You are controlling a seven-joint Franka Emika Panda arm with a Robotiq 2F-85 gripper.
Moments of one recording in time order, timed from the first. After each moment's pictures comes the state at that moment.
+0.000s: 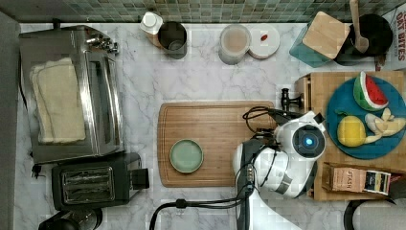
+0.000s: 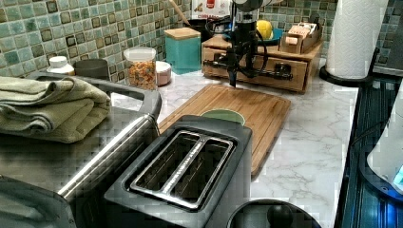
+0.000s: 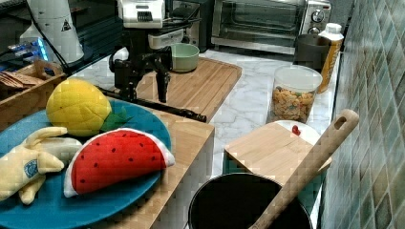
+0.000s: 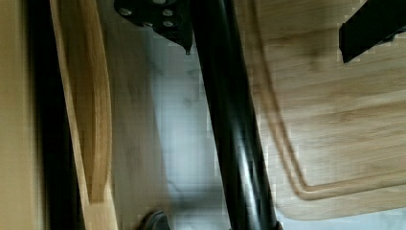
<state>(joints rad) -0.15 0.19 -0.22 -2.39 -0.01 1.02 -0.97</state>
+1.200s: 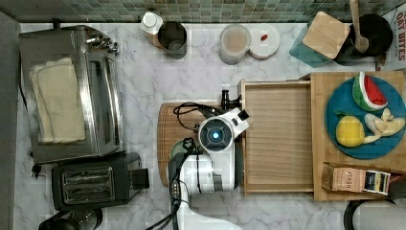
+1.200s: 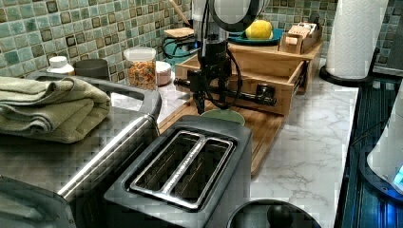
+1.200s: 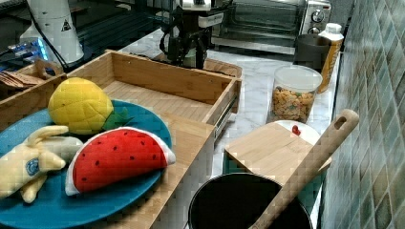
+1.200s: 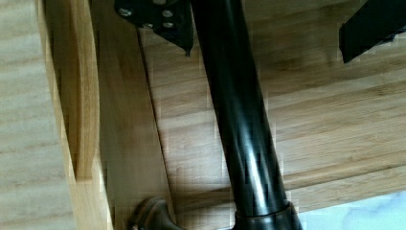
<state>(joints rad) 0.04 0.15 -0.02 -2.47 -0.10 1.05 -0.47</state>
